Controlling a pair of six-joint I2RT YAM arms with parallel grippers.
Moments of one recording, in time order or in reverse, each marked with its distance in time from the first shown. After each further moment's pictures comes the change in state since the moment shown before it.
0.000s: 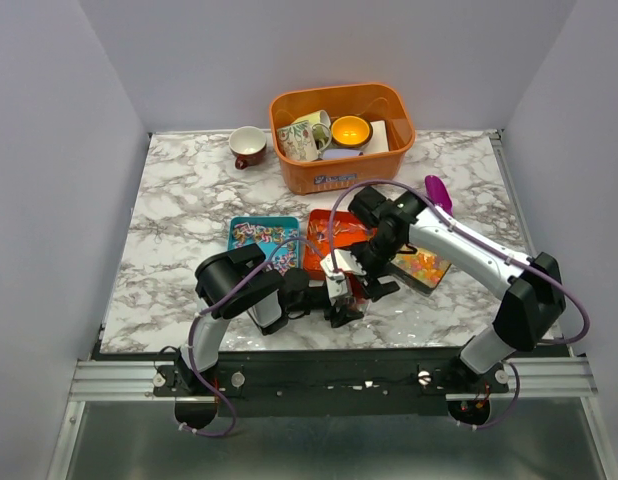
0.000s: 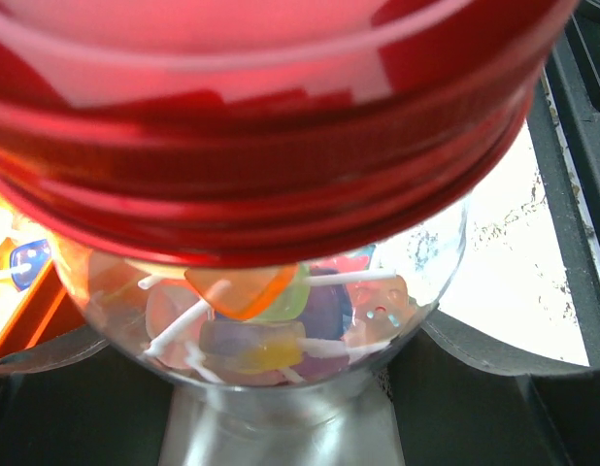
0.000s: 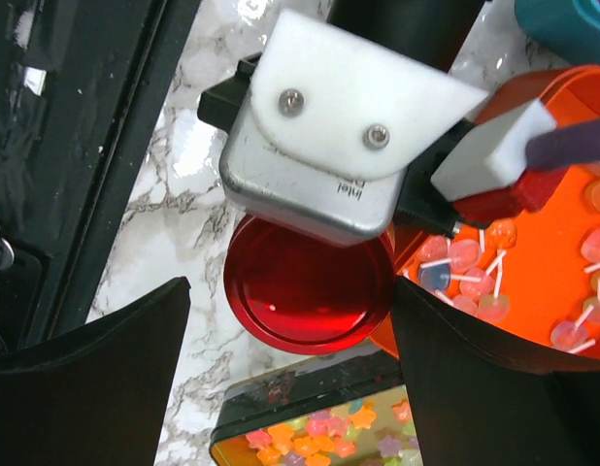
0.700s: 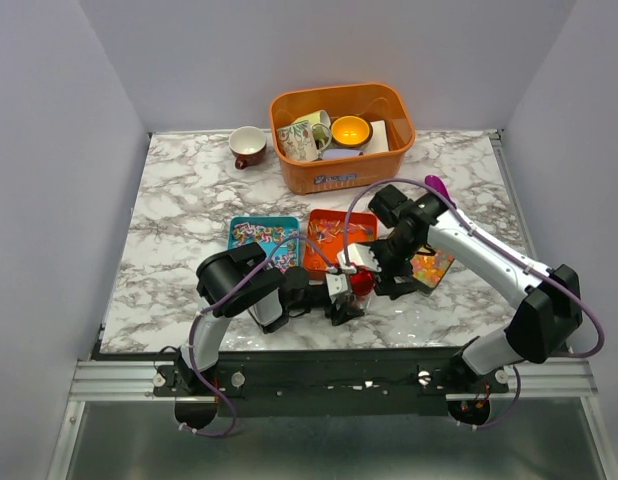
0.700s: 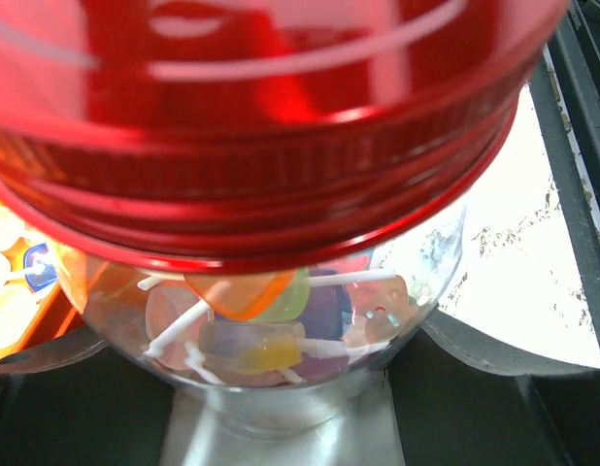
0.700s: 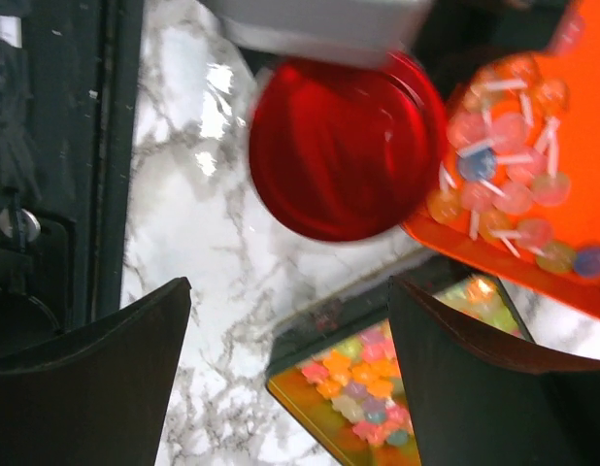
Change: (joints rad) left arm 0.010 0.014 0.015 0.008 0.005 -0.011; right arm -0.087 -0.105 -0.092 -0.006 0.104 0.101
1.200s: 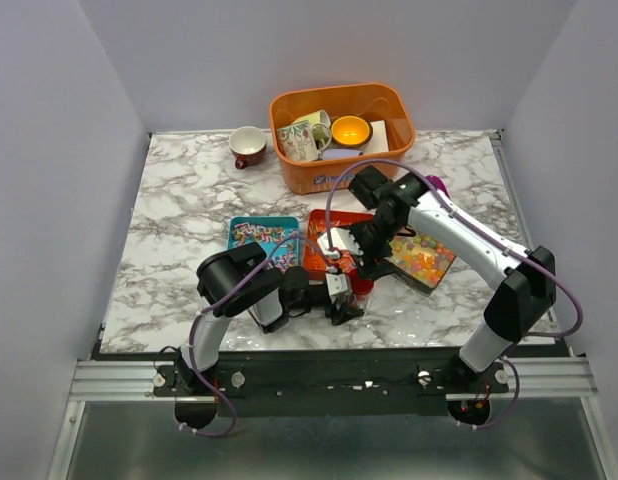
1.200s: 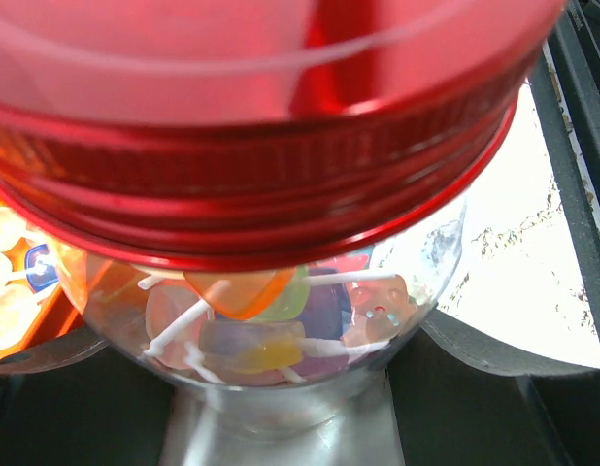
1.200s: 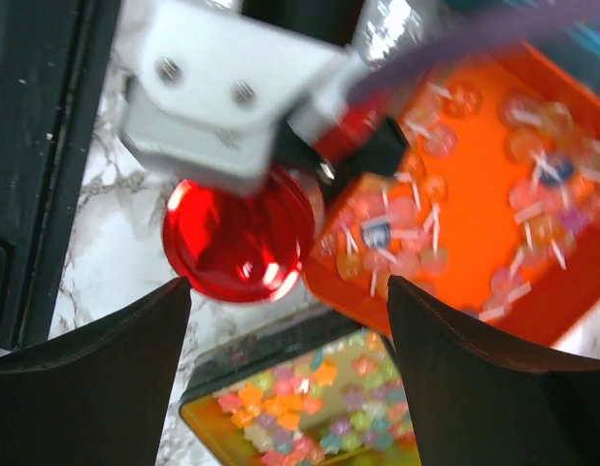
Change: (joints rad) left arm 0.001 0.003 0.002 0.003 0.000 0.000; right arm 0.030 0.156 0.258 -0.031 -0.041 -0.069
